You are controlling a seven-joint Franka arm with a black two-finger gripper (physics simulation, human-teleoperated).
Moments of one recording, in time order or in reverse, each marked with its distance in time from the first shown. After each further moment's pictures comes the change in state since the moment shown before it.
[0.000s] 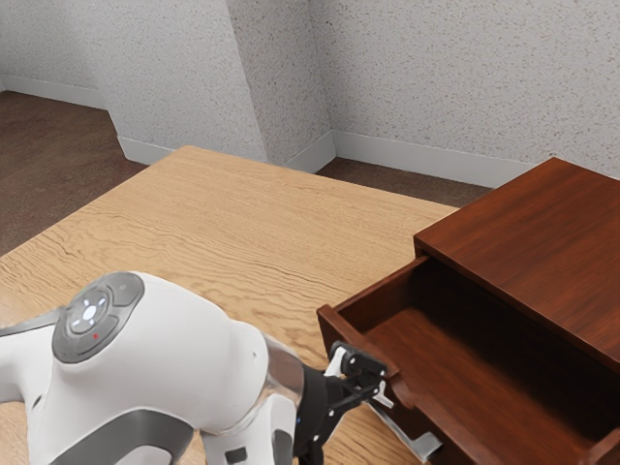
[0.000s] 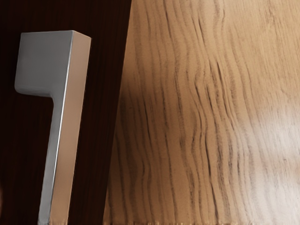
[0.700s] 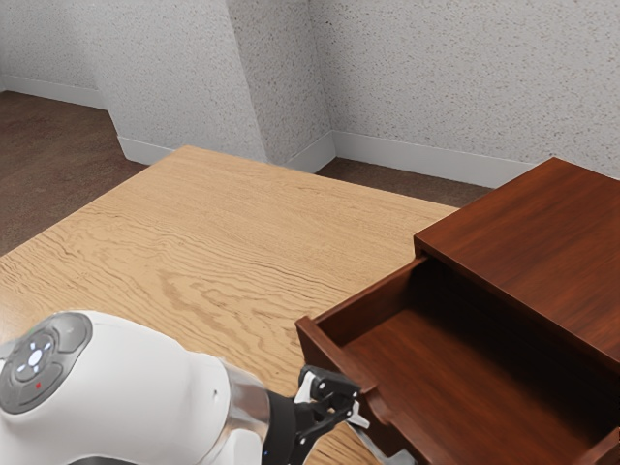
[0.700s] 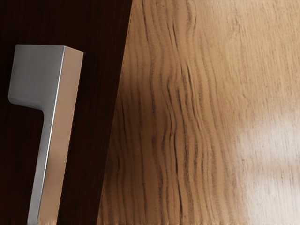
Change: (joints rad) arm 0.000 -0.114 -0.031 -0.090 -0.016 -0.005 -0.045
